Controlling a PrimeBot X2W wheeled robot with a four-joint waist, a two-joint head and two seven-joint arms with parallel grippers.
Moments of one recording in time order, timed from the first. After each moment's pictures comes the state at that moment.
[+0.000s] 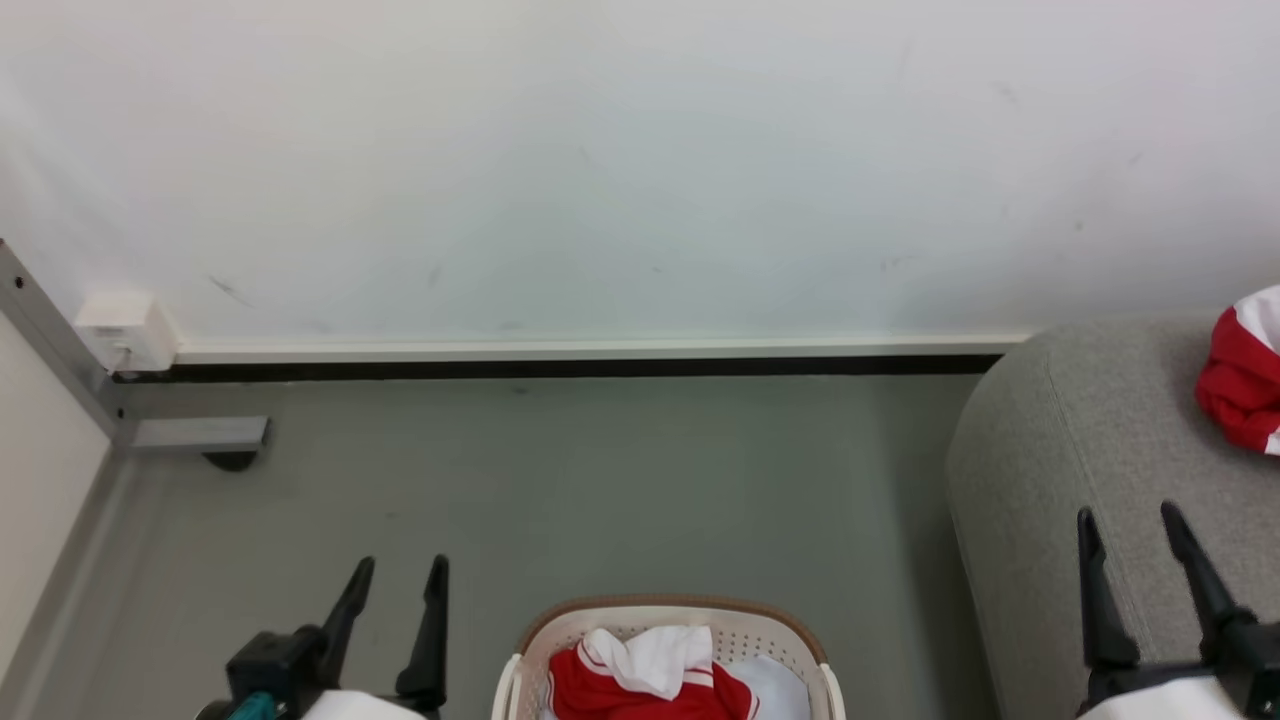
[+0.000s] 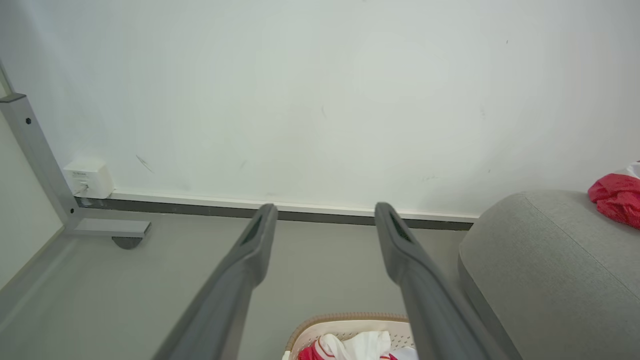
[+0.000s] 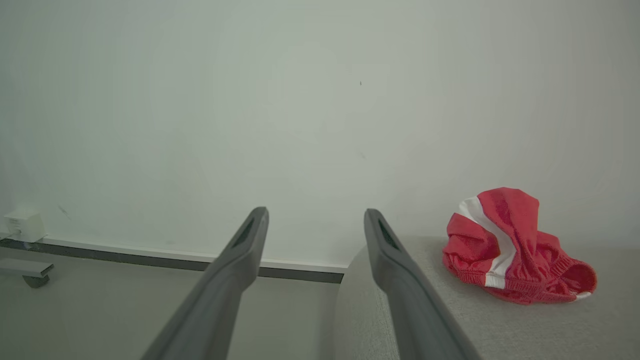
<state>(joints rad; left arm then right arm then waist) -0.10 0.19 -0.26 0.26 -0.38 0.05 -0.26 -0.10 -0.08 -0.07 0.23 0.10 0.13 -0.26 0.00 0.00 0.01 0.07</state>
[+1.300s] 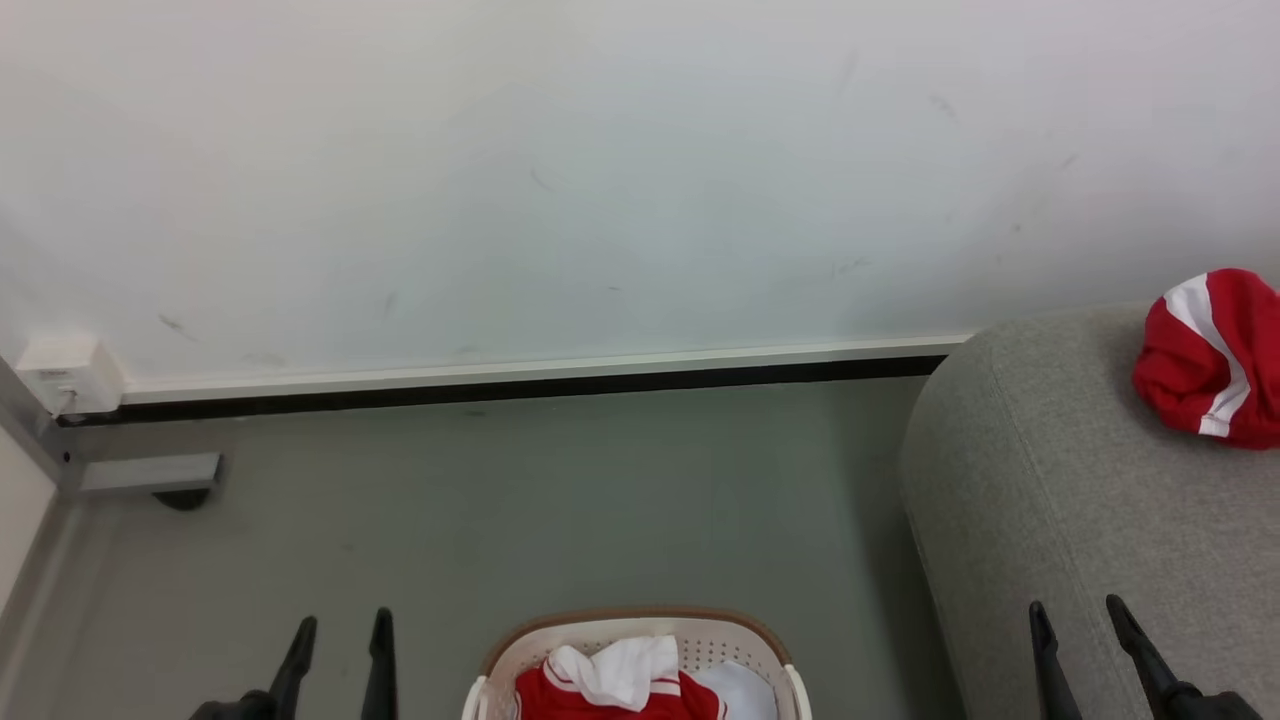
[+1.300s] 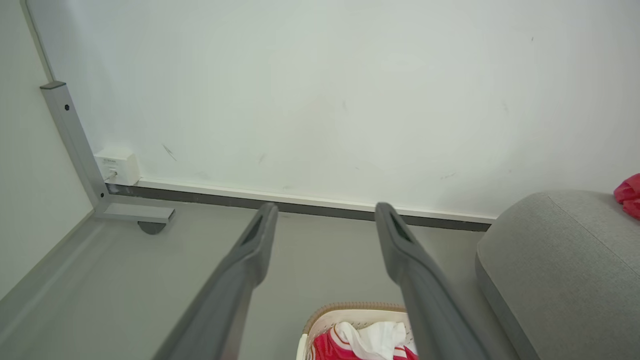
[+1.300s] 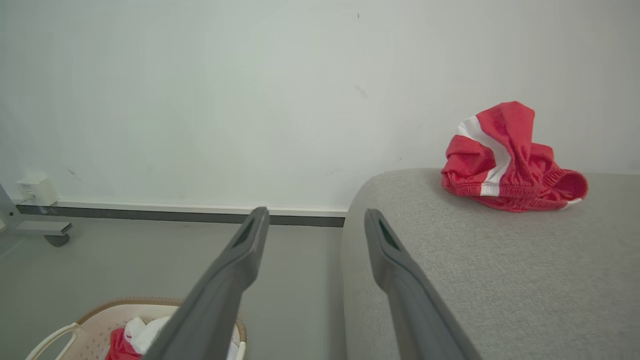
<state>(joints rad) 0.04 0.05 0.03 0.25 -0.18 -0.09 -0.26 0.02 -0.05 -0.02 0.28 0.11 0.13 -0.26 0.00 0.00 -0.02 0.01</state>
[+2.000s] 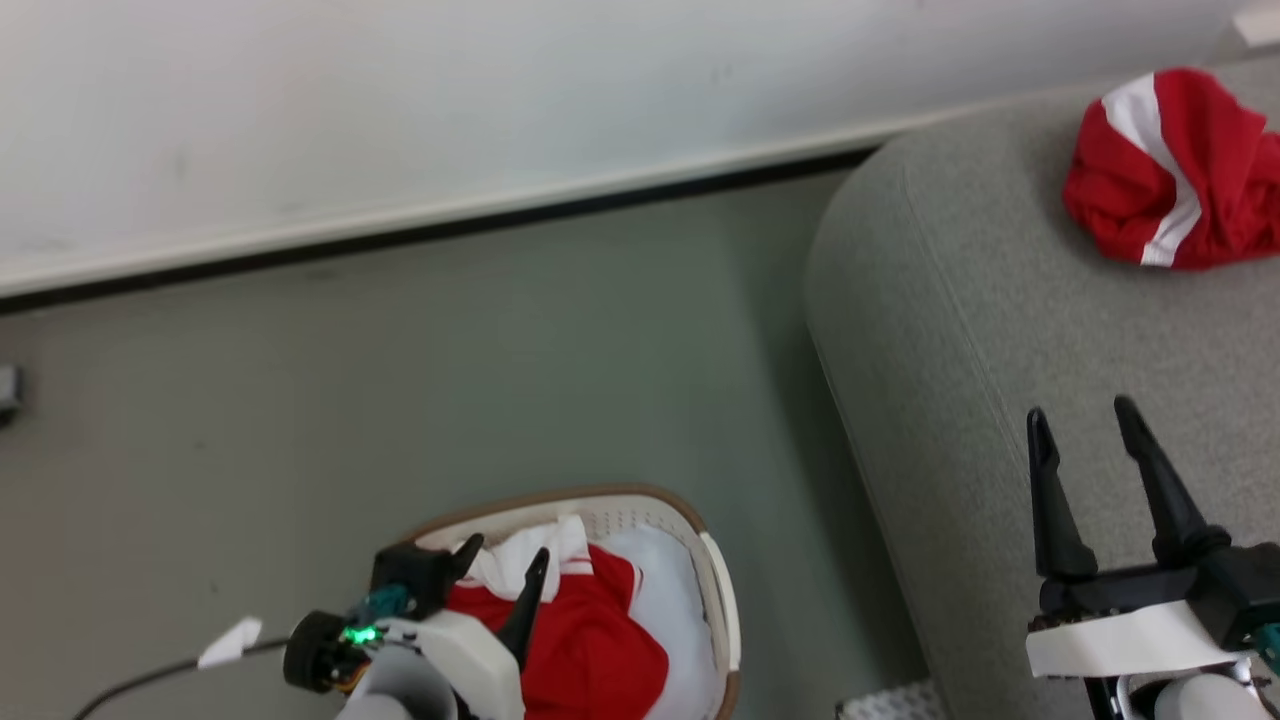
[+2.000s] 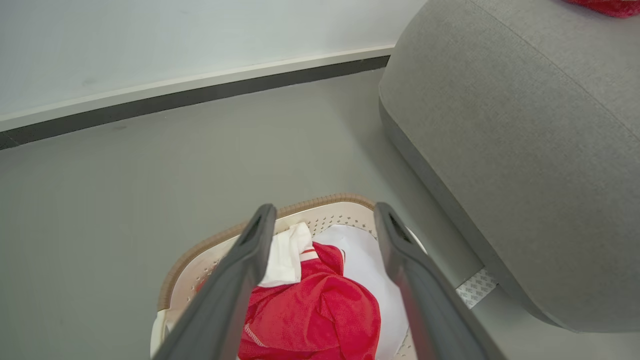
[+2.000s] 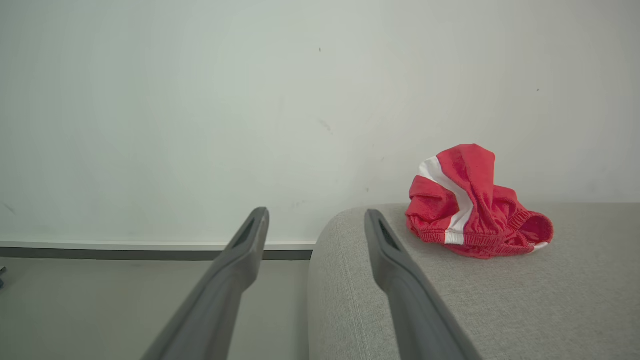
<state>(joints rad) -0.29 0.06 -0.22 0.55 -0.12 -0.12 -0.09 -0.18 -0.05 0.02 0.12 0.13 0.13 -0.26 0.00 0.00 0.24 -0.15</state>
